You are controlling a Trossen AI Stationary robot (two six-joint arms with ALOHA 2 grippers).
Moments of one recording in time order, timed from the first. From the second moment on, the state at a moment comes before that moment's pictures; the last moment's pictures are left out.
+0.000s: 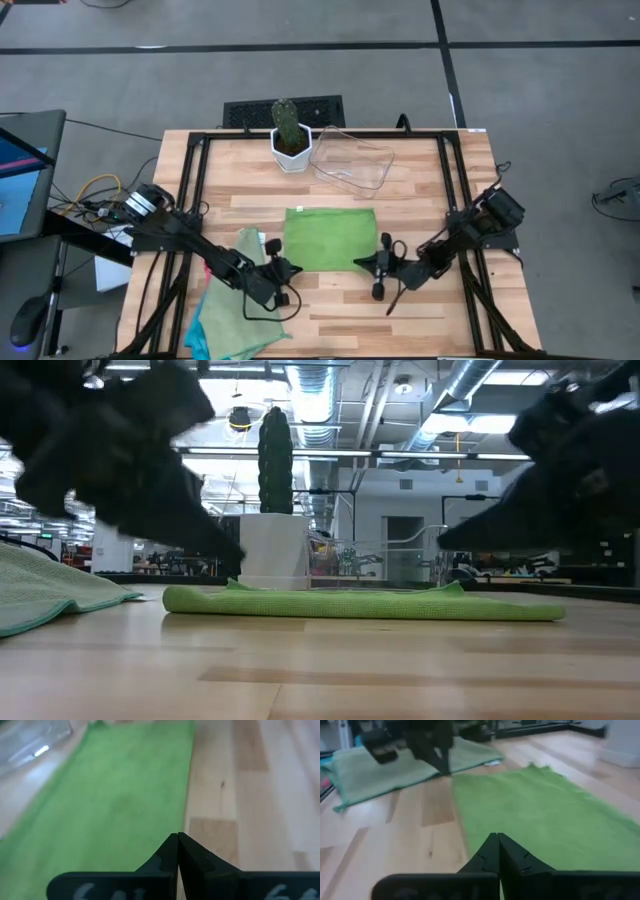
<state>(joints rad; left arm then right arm) -0.58 1.78 0.72 0.31 -0.68 -0.43 0.63 1.87 0.44 1.01 0.75 0.33</state>
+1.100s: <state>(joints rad) -0.61 1.92 0.72 0.38 -0.69 -0.54 0.54 1.99 0.55 1.16 0.62 0.17</state>
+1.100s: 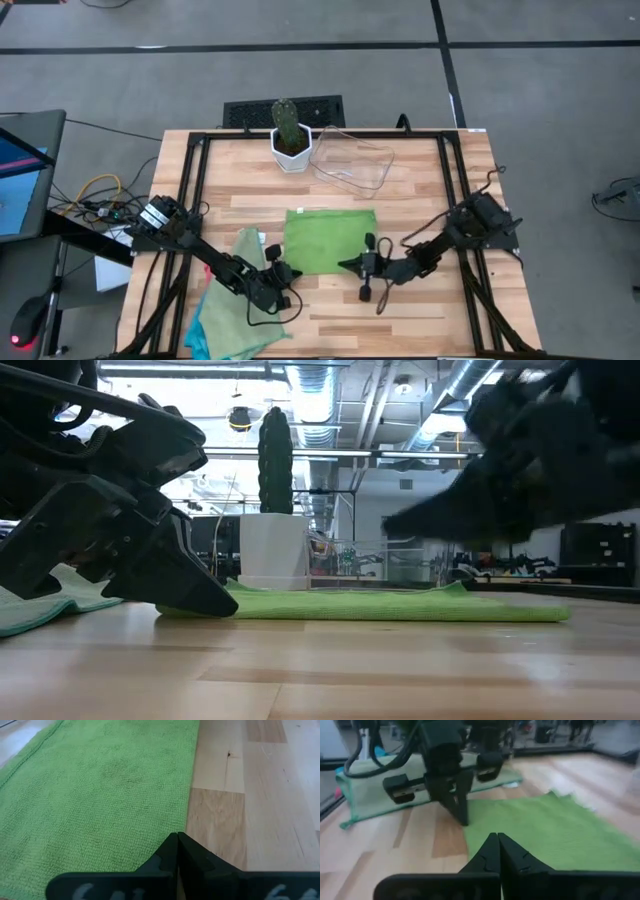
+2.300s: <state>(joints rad) -0.63 1.77 0.61 0.36 -0.73 -0.57 0.52 2.23 0.63 1.21 0.57 0.25</state>
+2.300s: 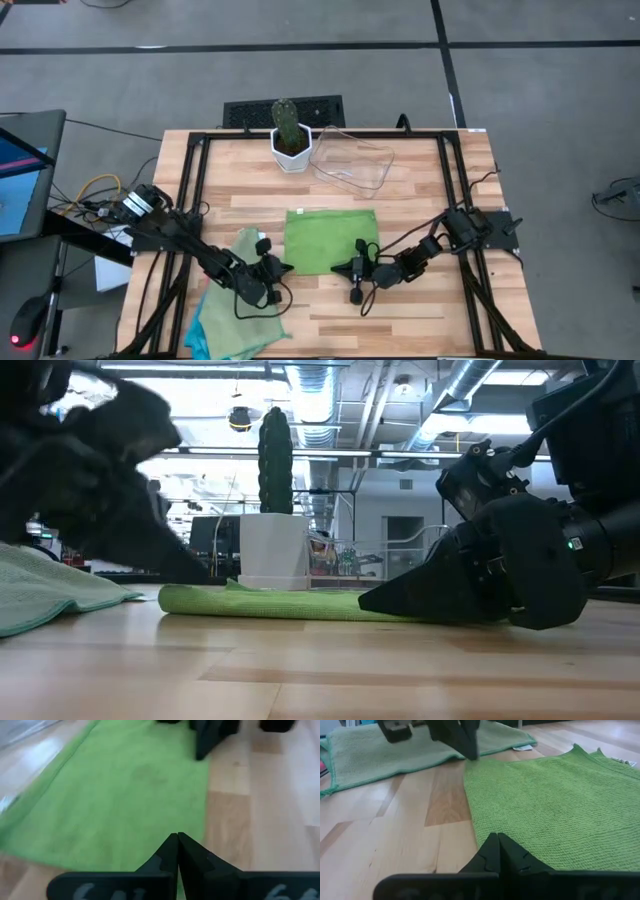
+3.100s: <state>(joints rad) -0.65 1.83 0.59 0.38 -0.72 -0.68 0.54 2.04 0.52 1.26 0.59 0.17</state>
